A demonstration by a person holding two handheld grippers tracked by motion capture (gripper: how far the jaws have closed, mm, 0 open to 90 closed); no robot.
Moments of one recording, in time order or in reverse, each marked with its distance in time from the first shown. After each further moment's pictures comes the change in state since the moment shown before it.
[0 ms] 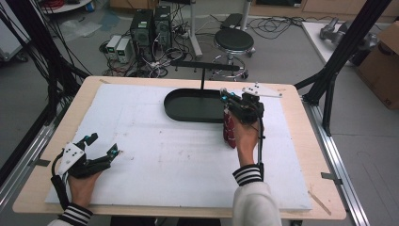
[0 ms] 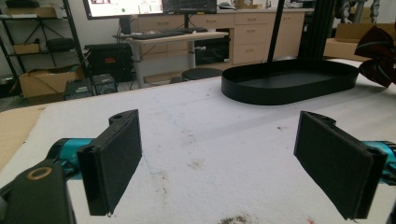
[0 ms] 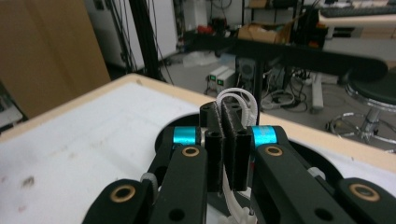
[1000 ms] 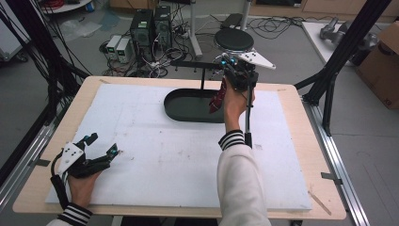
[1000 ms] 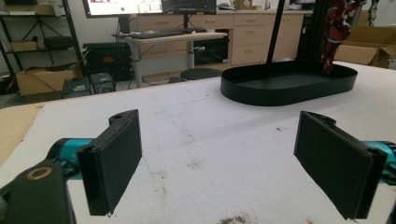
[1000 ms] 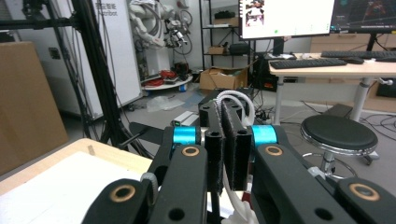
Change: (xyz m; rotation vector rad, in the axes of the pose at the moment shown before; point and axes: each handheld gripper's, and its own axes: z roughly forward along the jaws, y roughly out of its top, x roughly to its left) left arm 0.002 0.000 0.000 0.000 -0.005 -0.015; right arm -0.023 0.055 0.056 -0.155 -0.185 0.007
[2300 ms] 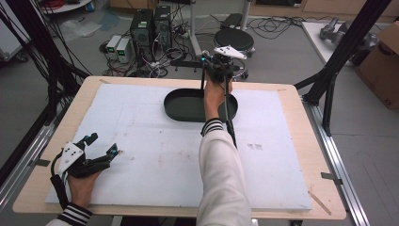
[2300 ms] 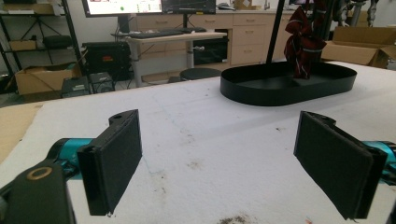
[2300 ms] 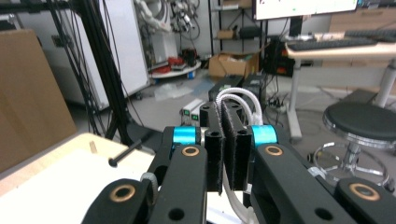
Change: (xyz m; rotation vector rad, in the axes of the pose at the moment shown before) left arm 0.000 0.000 0.000 -0.002 -0.002 -0.005; right arm 0.021 -0.017 0.077 0.080 0.045 0.022
